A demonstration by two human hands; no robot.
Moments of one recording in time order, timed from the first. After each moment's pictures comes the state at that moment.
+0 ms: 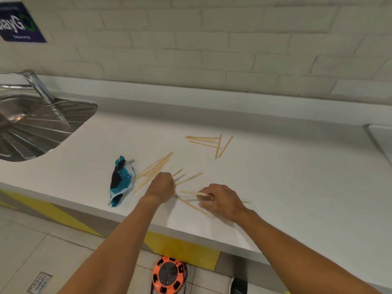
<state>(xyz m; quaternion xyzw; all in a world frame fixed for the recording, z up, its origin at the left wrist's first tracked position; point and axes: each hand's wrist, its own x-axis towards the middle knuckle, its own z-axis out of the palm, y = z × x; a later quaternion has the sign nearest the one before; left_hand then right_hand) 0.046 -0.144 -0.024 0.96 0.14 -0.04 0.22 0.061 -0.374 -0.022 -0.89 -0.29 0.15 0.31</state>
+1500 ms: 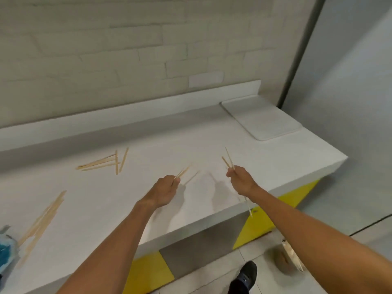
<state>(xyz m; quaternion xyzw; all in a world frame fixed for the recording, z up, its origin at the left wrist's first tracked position) 0.051 -0.377 0.015 0.92 -0.20 -0.17 0.30 -0.021 -0.631 0.018 -0.86 0.22 0.01 0.46</state>
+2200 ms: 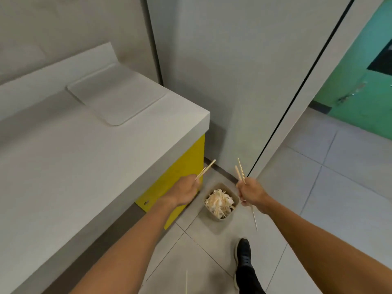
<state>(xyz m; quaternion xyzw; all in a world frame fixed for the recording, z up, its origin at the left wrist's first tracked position) -0.117 -0.813 -0.069 0.81 -0.42 -0.36 0.20 -0.298 -0.959 -0.088 -0.64 0.52 0.00 0.56</state>
